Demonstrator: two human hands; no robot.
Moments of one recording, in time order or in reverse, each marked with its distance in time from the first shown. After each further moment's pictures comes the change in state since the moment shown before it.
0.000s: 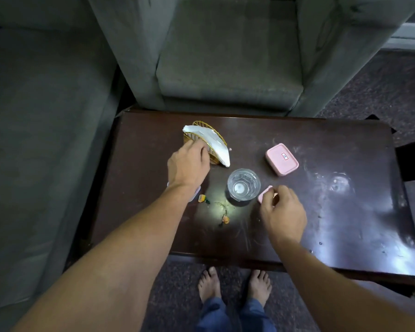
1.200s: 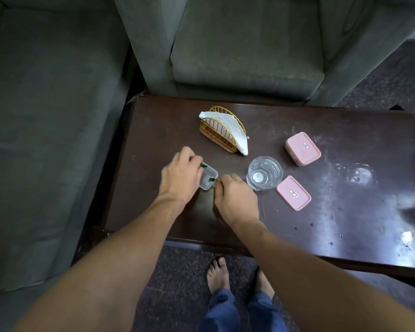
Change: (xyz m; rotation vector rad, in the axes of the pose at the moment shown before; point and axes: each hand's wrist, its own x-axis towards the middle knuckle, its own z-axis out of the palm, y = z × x) left_hand -0.052 -0.080 -0.003 0.234 -0.136 0.147; right_hand -0.052 -0.091 0.067 -0.140 -0.380 -0.412
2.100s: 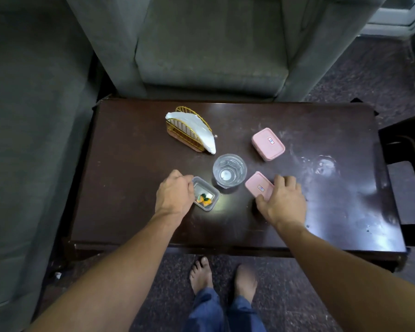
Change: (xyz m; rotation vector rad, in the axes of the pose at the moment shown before) left_hand -0.012 0.061 0.037 -0.227 -0.174 -0.194; right_hand -0.018 0.165 -0.057 -0.283 0.004 0.367
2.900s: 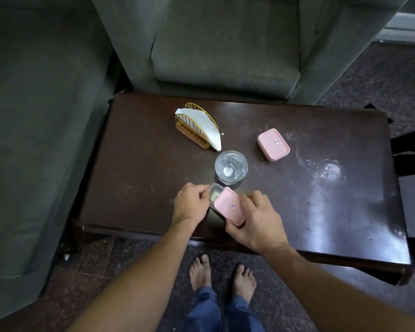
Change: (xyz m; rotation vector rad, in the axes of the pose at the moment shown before) left_hand -0.037 0.027 0.032 -0.373 -0.018 -0.217; right_hand -0.056 -0.014 0.007 0.144 0.003 -0.491
